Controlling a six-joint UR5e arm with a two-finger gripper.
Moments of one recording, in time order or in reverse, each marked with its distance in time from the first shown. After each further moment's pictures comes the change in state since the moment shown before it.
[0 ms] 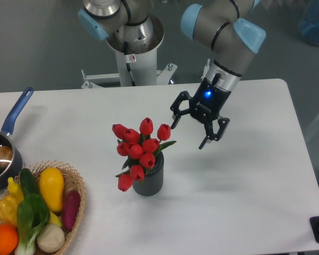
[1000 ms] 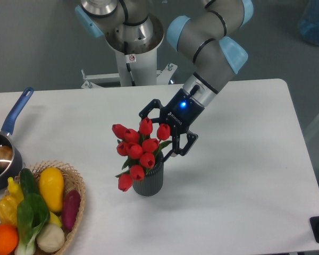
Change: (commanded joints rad) arm -0.085 -0.055 0.017 0.040 -0.074 0.011
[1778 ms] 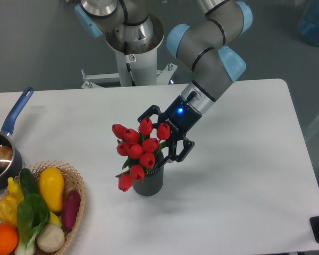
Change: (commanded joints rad) arm -0.008 -0.029 0.006 0.008 -0.066 0.094
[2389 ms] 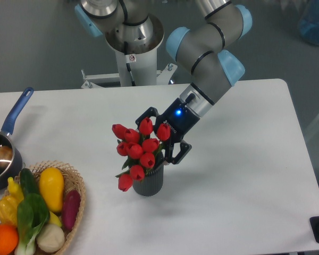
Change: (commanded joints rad) arm -0.011 -0.011 0.000 0.000 0.000 0.031
